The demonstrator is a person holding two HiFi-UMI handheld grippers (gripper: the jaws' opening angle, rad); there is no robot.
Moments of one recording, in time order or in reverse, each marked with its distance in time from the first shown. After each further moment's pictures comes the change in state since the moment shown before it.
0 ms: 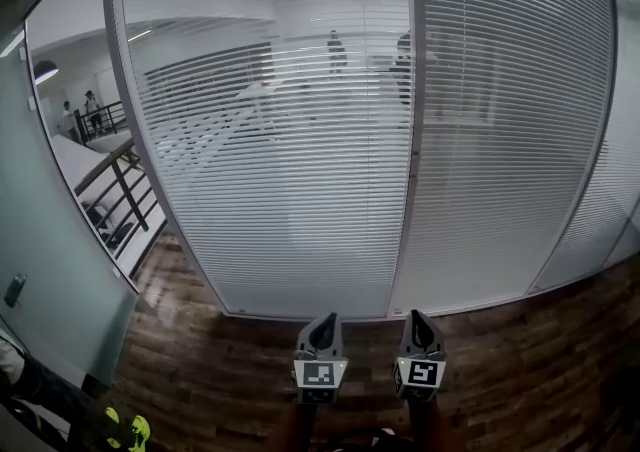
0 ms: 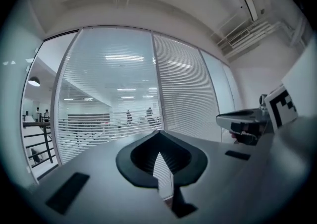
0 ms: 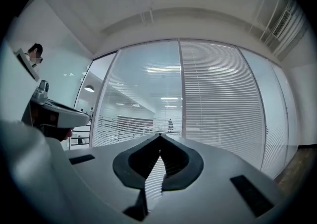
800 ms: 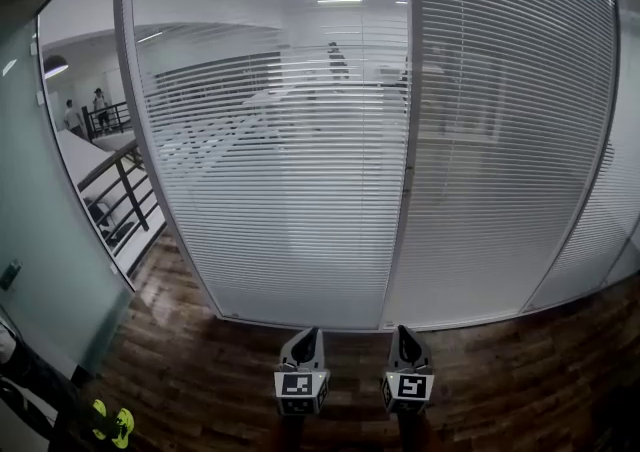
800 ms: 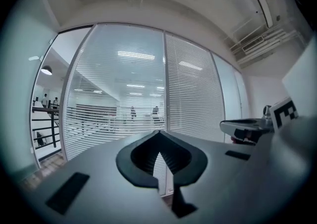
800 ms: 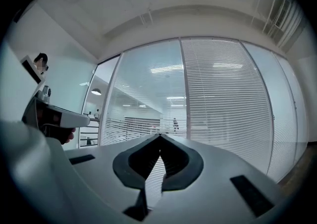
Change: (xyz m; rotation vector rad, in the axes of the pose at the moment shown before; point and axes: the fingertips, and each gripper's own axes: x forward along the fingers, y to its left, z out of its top) left arm -0.014 -0.002 -0.011 -0.141 0.024 0.109; right arm -0.009 -0.013 -0.025 0.056 0.047 0.077
